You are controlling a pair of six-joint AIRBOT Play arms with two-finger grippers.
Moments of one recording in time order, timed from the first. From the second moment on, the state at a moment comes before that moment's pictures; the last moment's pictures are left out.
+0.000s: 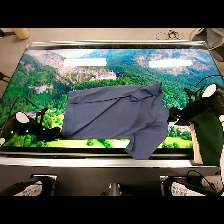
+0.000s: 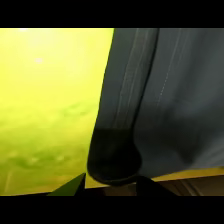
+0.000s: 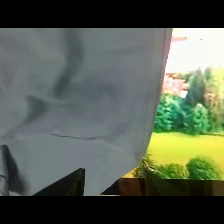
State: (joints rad) left arm 0.13 -1.22 0.68 1.18 -1.17 -1.45; right arm -0.23 -1.37 1.15 -1.30 1.45 1.50
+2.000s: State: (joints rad) left arm 0.12 -0.68 1.99 1.42 -1.04 -1.63; right arm -0.23 -0.75 2.04 -1.34 1.12 1.50
